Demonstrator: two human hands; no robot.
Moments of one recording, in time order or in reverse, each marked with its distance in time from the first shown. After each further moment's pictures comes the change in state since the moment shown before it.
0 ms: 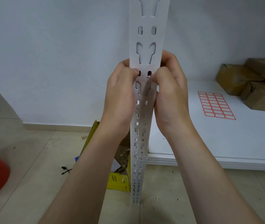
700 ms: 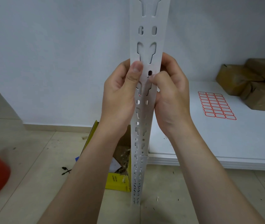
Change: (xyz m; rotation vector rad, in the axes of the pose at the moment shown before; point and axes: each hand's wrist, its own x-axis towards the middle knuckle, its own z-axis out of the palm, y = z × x) left_hand -0.001 -0.006 -0.007 0.022 -0.043 0.141; right_hand 0.001 0.012 -0.010 -0.021 0.007 -0.015
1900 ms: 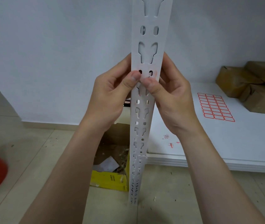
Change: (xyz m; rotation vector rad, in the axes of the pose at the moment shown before) left_hand 0.006 0.002 -0.029 0.136 -0.221 0.103; right_hand 0.004 0.011 -0.025 -0.103 -0.234 -0.015
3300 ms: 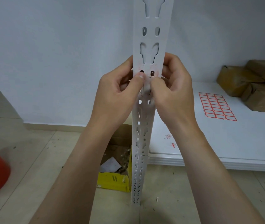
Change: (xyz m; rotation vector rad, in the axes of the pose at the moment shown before) left_hand -0.002 0.006 0.009 0.188 0.089 0.025; right_hand -0.004 -0.029 0.026 -0.253 0.233 -0.023
